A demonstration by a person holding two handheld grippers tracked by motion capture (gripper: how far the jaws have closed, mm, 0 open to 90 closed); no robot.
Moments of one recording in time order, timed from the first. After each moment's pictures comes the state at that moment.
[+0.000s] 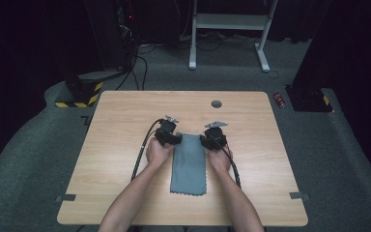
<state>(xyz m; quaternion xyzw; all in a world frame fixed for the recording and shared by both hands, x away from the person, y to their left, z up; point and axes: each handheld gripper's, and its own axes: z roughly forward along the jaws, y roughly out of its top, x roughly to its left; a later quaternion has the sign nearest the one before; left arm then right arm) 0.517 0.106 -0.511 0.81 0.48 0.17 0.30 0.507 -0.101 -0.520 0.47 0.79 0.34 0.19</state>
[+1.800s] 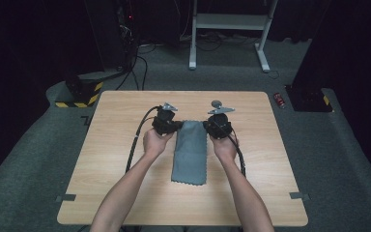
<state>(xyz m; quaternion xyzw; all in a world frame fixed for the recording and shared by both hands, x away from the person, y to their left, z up) 0.513 0.115 -0.447 0.82 0.41 0.12 0.39 0.503 -0.107 -0.445 0.44 0.80 0.38 0.19</state>
